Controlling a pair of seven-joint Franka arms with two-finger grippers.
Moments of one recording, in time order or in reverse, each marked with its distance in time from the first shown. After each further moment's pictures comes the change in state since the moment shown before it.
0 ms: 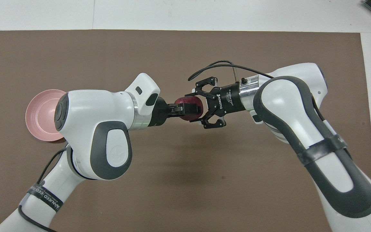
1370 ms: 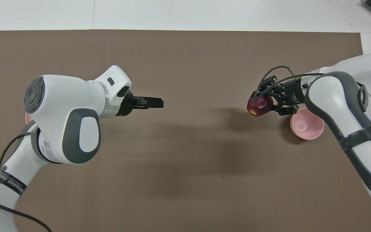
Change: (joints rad) left arm 0.145 0.003 0.016 -0.026 0.401 -0.086 -0.004; right arm -0.290 -0.002 -0.016 -0.035 -0.548 0.011 -0.769
